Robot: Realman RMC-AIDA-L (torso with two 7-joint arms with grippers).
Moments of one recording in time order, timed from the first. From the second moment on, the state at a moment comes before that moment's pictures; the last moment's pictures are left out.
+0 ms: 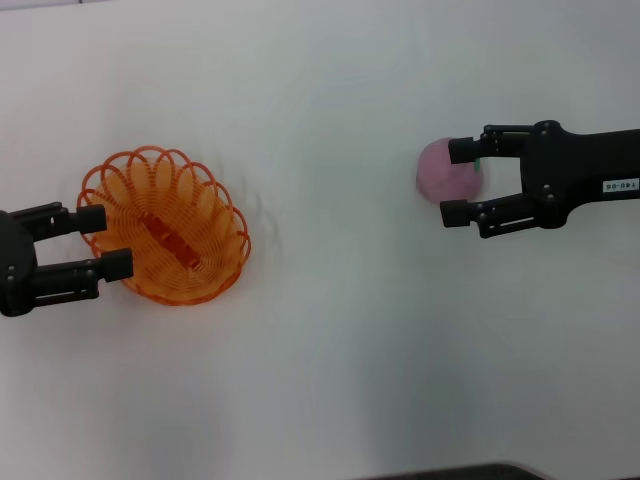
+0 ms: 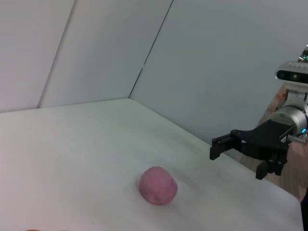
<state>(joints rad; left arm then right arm) -0.36 -2.12 0.50 1.01 2.13 1.96 -1.64 0.47 2.07 -0.56 -0.83 -2.15 -1.84 1.46</state>
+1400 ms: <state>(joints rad) -0.74 -2.02 0.76 1.19 2.55 1.66 -2.30 0.49 2.07 -0.55 -0.82 -2.15 -1.84 1.46</state>
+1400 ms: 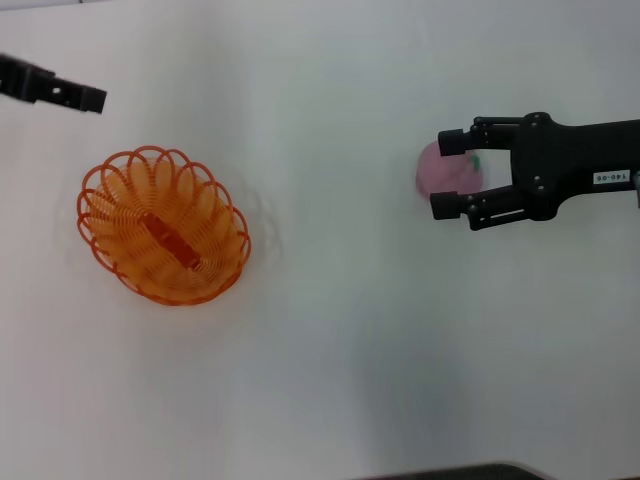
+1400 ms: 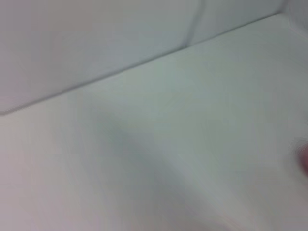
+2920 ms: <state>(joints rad) -0.85 -2.09 1.04 0.86 2.85 1.35 -2.43 0.51 2.08 -0.55 -0.78 -2.15 -1.79 1.45</state>
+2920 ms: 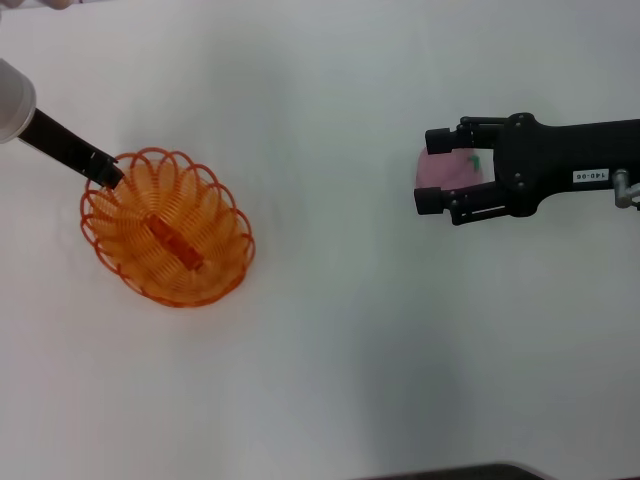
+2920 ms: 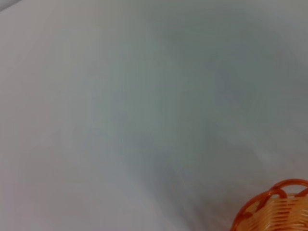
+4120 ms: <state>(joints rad) -0.89 -2.06 0.68 0.96 2.65 1.63 -2.62 0.51 2.07 -0.54 -0.77 -2.14 -1.78 1.37</state>
